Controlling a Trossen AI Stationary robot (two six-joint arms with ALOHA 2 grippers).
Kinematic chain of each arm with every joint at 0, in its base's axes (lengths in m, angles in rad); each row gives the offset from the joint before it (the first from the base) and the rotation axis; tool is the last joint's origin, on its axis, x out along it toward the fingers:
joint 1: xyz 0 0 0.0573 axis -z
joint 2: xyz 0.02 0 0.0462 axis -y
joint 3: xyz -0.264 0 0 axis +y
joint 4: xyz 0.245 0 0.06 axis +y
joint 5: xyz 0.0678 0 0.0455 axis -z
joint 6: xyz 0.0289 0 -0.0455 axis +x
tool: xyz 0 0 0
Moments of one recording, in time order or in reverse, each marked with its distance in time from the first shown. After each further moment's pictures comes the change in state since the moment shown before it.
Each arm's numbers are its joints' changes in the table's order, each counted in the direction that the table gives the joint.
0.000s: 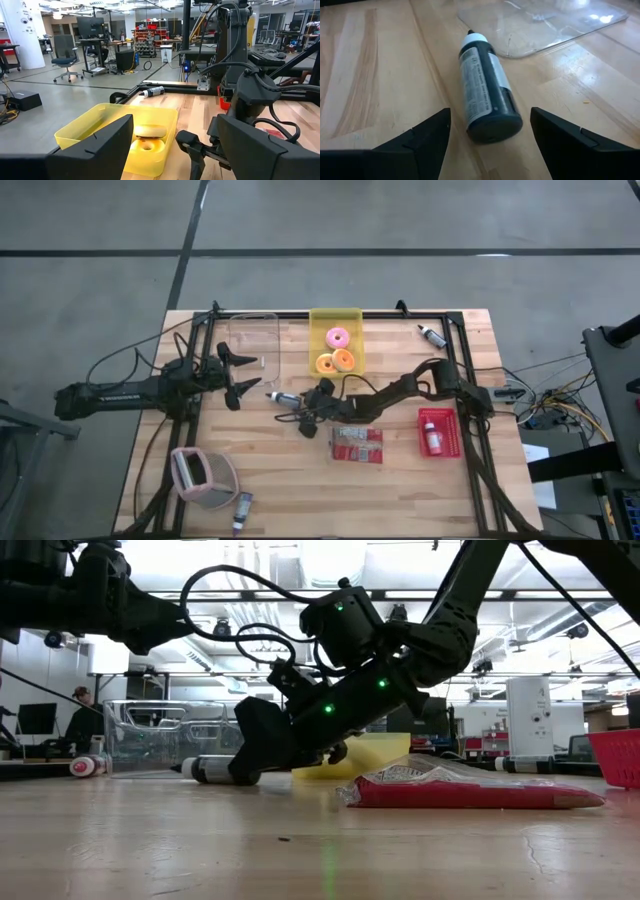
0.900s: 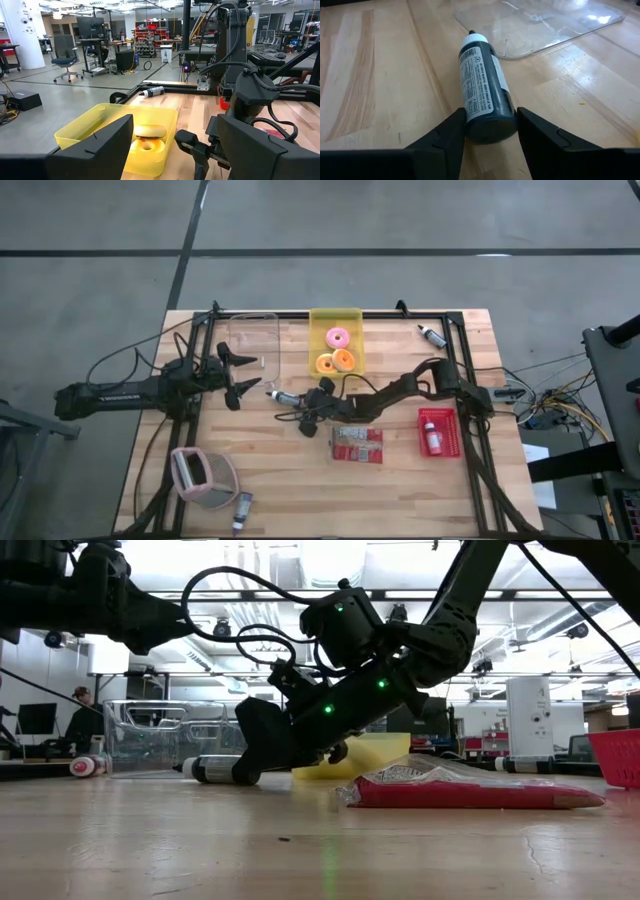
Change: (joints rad) left arm 0.000 0.000 0.000 0.000 0.000 0.000; right arm 0.004 0.000 0.001 -0.001 0.003 0.000
